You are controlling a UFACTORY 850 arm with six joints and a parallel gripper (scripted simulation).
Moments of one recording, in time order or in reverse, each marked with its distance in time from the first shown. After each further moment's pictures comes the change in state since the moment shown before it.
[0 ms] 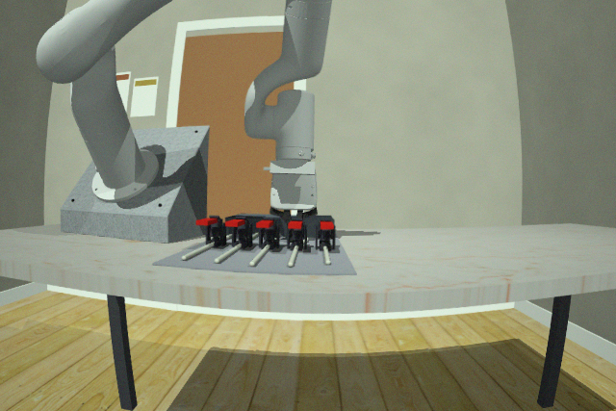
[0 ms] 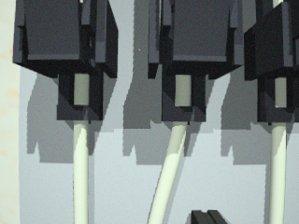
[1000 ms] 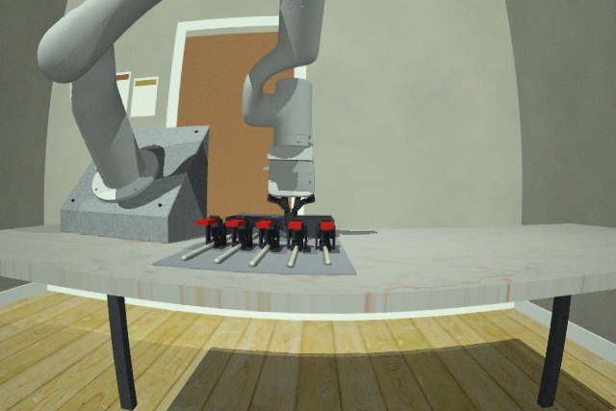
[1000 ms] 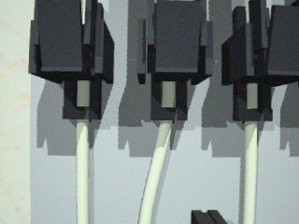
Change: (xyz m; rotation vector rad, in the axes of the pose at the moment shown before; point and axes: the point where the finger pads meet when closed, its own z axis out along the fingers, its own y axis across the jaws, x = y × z) arm 0.000 0.006 -0.028 0.001 0.000 0.000
